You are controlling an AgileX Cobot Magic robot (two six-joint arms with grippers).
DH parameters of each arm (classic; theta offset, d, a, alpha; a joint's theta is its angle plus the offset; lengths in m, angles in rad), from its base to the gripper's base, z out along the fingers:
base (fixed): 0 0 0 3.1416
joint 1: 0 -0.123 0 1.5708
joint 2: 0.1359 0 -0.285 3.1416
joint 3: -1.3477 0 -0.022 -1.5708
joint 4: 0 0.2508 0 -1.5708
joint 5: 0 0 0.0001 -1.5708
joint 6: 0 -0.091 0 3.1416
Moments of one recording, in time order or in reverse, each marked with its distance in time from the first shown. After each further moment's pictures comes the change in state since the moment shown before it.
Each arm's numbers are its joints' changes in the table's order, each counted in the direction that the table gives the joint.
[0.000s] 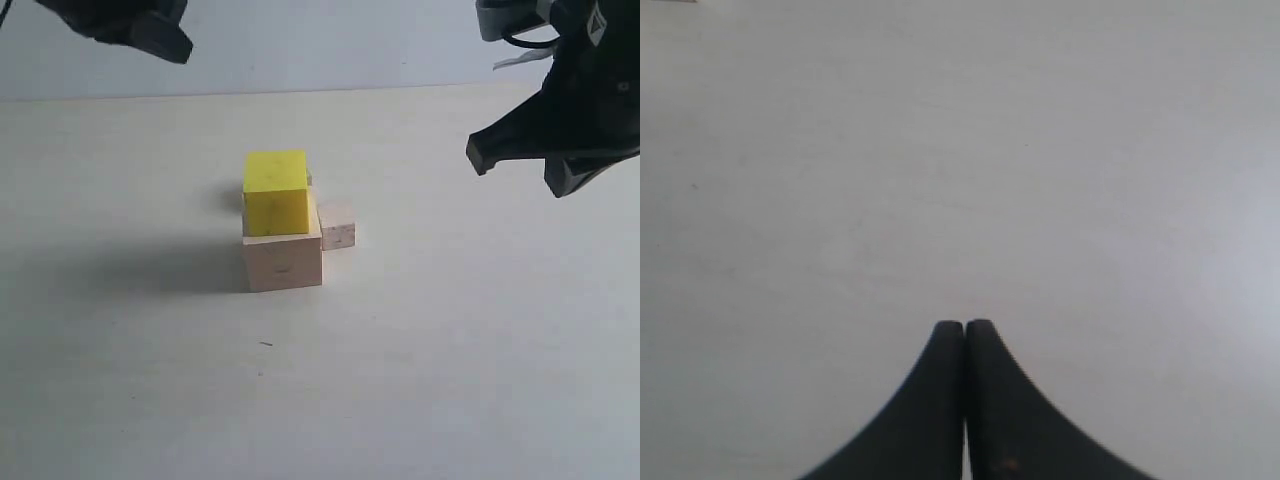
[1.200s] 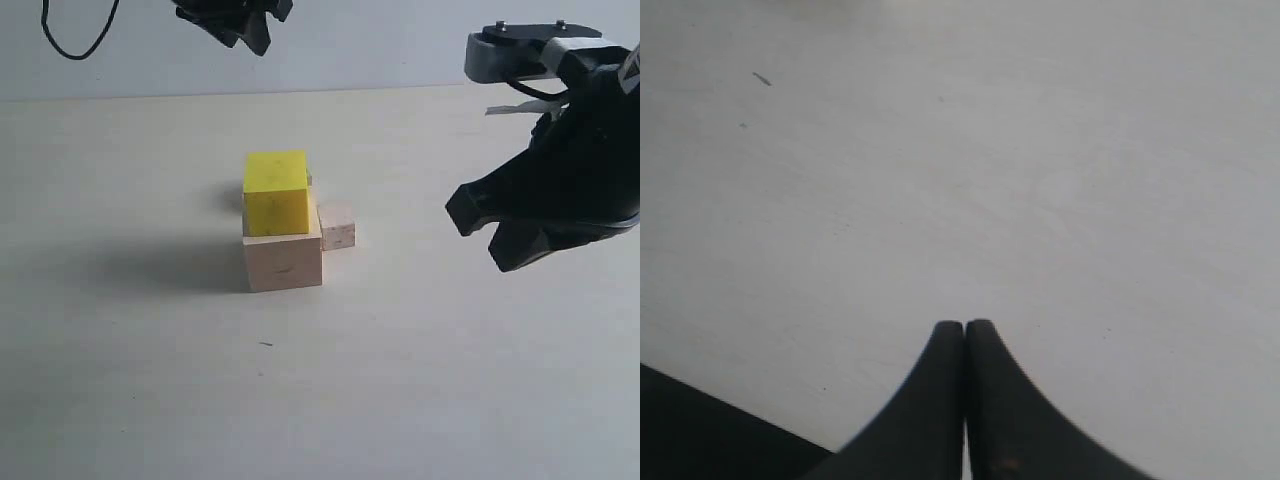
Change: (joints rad) left arm 0.158 0.491 0.724 0.389 0.249 0.381; right arm 0.000 -0.165 -0.191 0.391 -0.118 0.229
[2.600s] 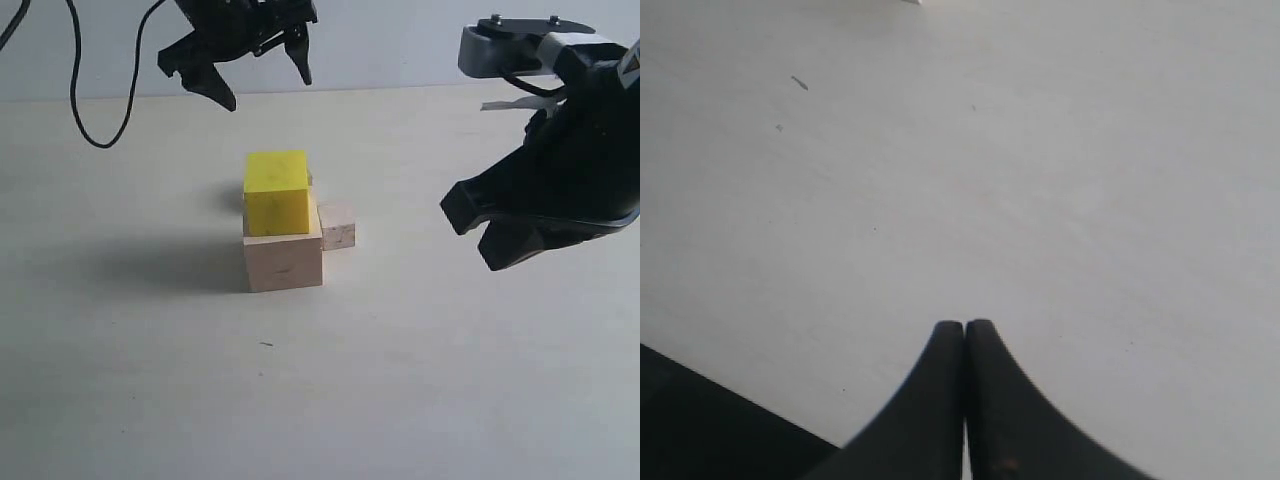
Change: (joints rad) left arm 0.009 0.075 0.002 -0.095 0.055 0.605; right arm 0.000 -0.006 0.000 0.040 -0.010 0.041
